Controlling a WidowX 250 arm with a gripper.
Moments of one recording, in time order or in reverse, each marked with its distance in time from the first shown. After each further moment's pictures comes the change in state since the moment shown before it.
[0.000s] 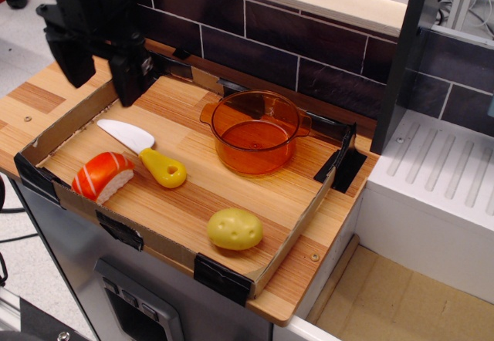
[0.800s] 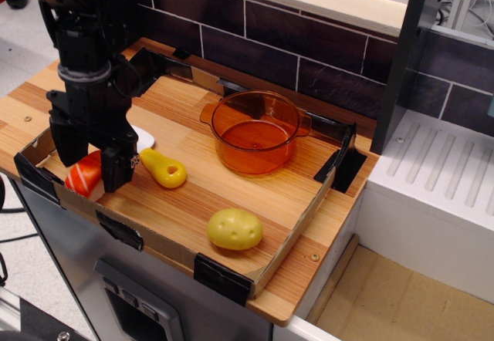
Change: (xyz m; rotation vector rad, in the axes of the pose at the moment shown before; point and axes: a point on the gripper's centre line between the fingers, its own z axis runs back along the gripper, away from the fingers) arm -0.033 -0.006 -0.075 0.024 0.213 -0.087
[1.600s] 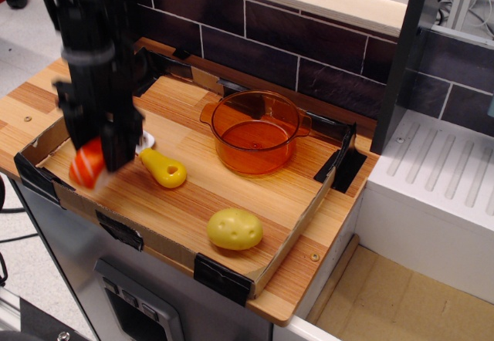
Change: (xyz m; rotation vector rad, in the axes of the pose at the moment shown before) arm 0.010 -0.004 0.035 -0.079 -0.037 0.037
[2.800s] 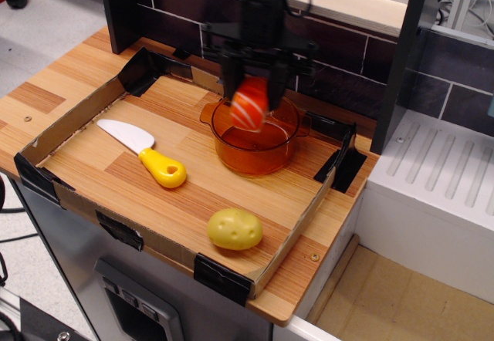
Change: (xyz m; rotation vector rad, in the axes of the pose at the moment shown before) arm 0.107 -0.098 0.013 0.021 -0.036 0.260
